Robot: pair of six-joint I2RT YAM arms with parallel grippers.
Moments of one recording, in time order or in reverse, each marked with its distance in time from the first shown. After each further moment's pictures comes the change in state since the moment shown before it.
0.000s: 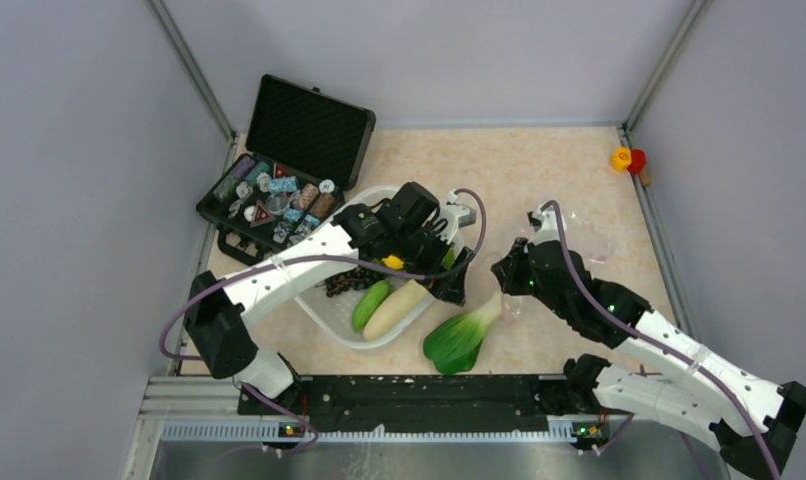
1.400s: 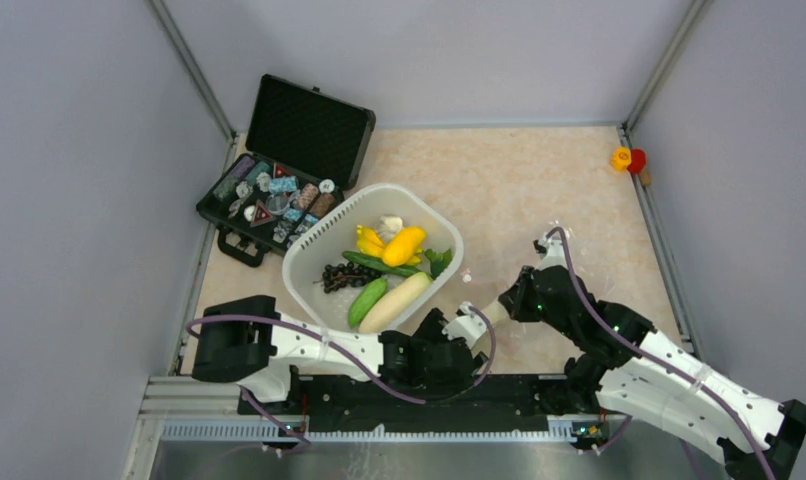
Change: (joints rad) left arm -0.642 -0.008 -0.565 0.560 -0.982 -0.301; right arm 0.000 -0.141 -0.187 -0.080 -0.072 0.096
